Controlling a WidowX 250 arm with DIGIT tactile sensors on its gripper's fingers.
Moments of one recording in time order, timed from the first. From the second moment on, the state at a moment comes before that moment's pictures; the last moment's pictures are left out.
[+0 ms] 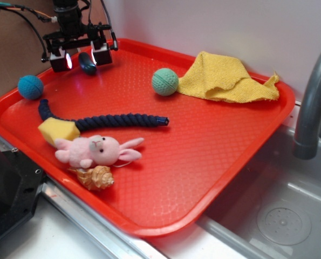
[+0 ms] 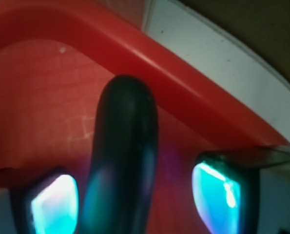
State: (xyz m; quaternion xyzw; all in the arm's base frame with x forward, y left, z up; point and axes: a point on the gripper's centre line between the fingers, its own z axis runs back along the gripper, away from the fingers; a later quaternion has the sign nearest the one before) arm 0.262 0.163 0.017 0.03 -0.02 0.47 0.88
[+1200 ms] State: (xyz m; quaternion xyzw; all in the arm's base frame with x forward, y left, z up) arm 0.215 0.027 0.147 0.01 -0.08 0.17 0.98
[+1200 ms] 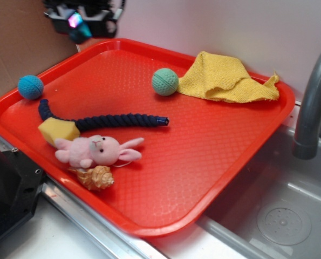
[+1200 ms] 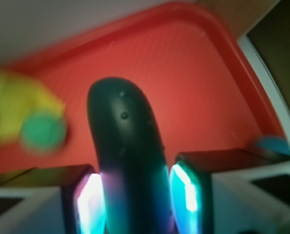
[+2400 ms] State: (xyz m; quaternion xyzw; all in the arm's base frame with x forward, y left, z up) arm 0.181 0.024 0.172 -0.02 -0.15 0.07 0.99
